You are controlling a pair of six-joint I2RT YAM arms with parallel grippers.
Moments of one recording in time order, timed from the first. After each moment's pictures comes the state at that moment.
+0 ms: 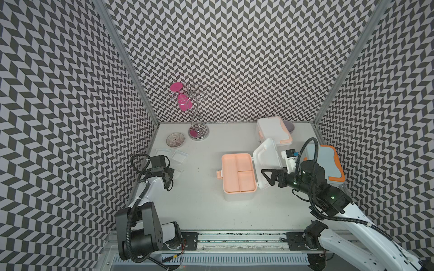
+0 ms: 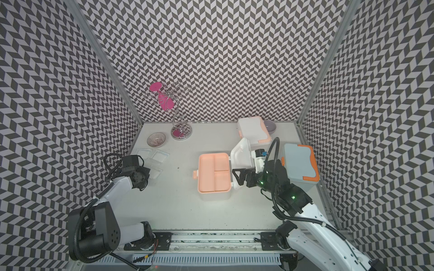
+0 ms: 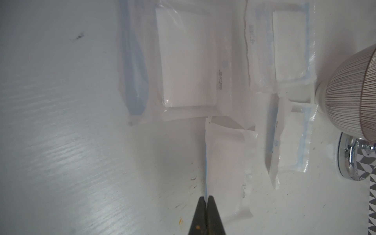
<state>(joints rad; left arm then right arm) 0.24 1.28 0.66 -0.38 -0.07 -1.06 0.57 0.76 0.73 -0.42 -0.22 0.54</state>
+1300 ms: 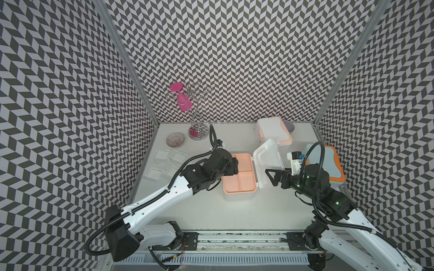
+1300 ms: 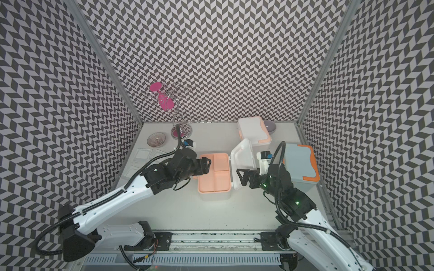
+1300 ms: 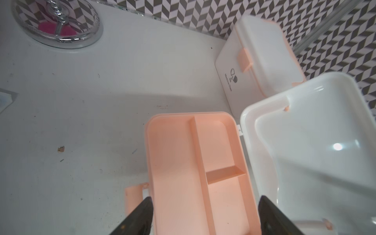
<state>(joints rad) -0.90 1.30 1.17 -0.61 -0.31 -0.74 0.57 0.68 0.69 -0.44 -0.11 0.57</state>
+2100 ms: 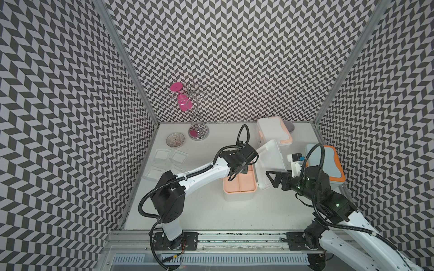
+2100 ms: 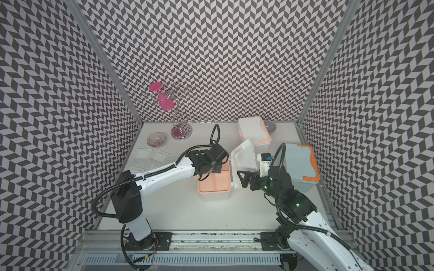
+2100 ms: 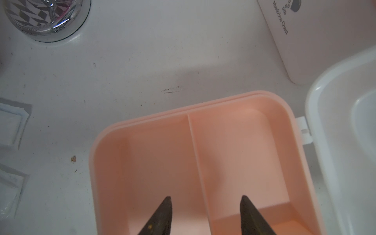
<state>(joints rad) -0.91 1.77 1.47 -0.80 -0.40 -0.65 0.57 0.65 0.67 -0.44 -0.11 0.55</state>
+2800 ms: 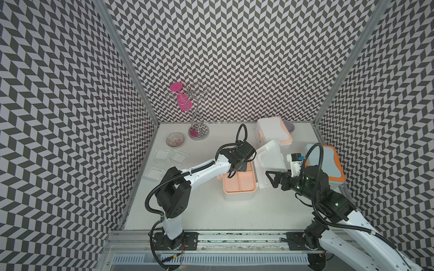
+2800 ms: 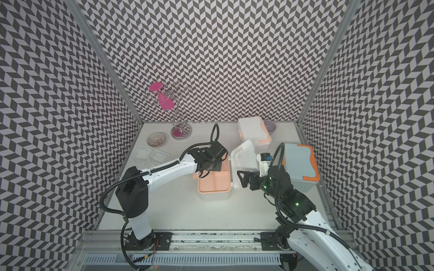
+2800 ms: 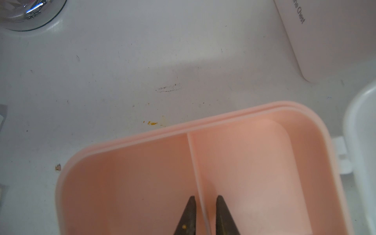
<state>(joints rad) -0.84 1.82 1.47 -0.75 -0.32 -0.62 0.57 0.67 0.67 -0.44 -0.10 0.53</state>
